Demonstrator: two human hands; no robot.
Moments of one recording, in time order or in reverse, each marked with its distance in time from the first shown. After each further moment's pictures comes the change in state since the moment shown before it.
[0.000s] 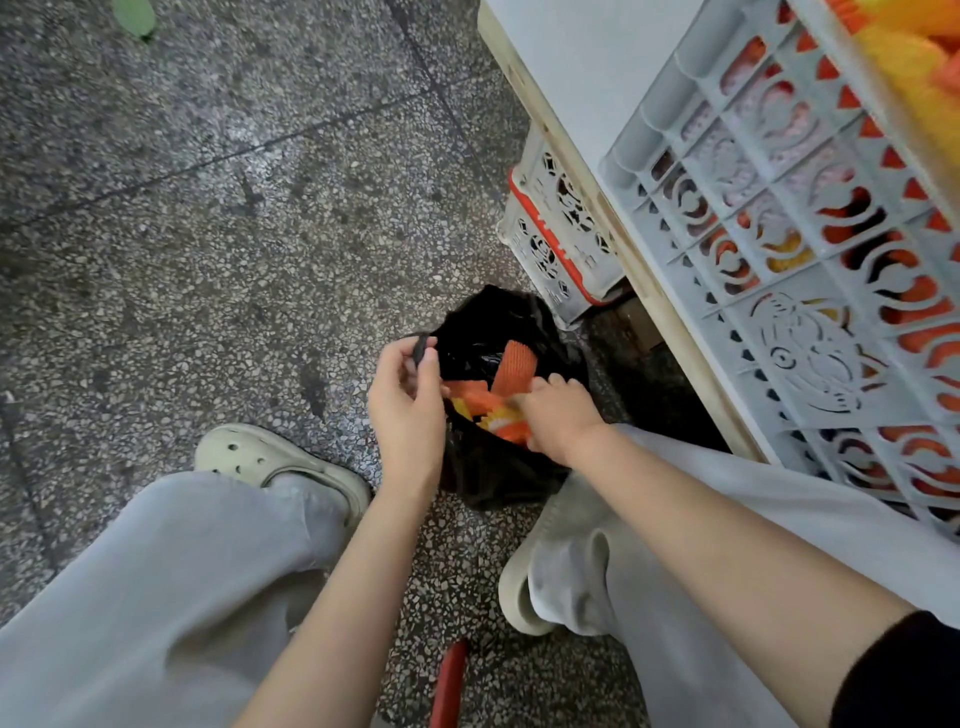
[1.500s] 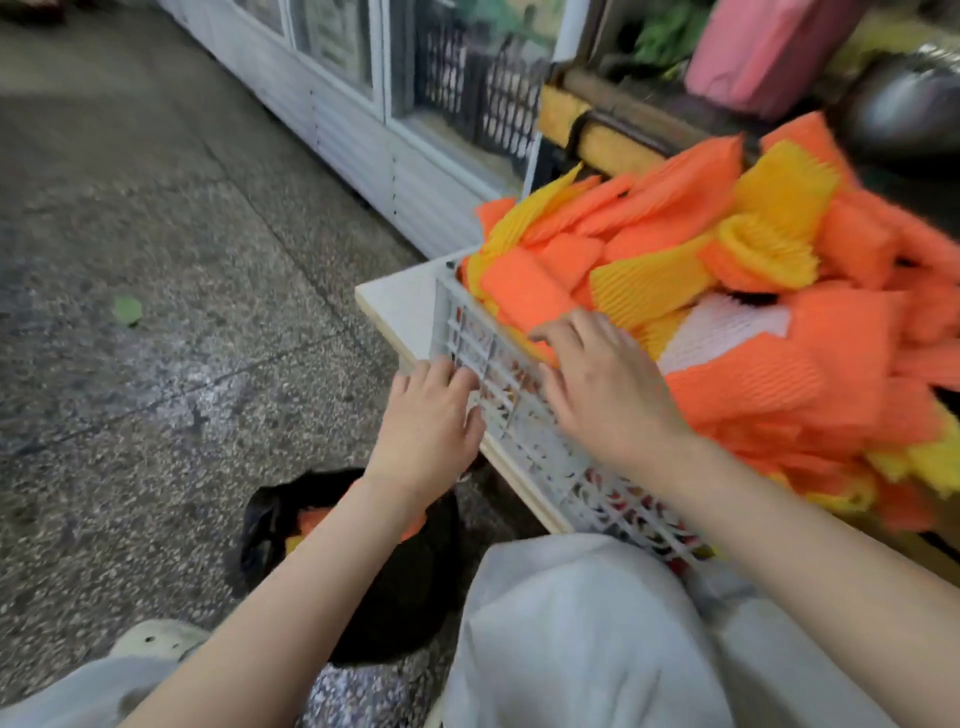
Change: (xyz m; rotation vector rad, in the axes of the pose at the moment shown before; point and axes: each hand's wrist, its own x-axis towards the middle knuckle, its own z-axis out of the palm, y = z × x) left_hand -0.087 0.192 0.057 0.935 -0.318 1.050; right_hand -0.267 0.095 -0.164 -0.055 1.153 0.104
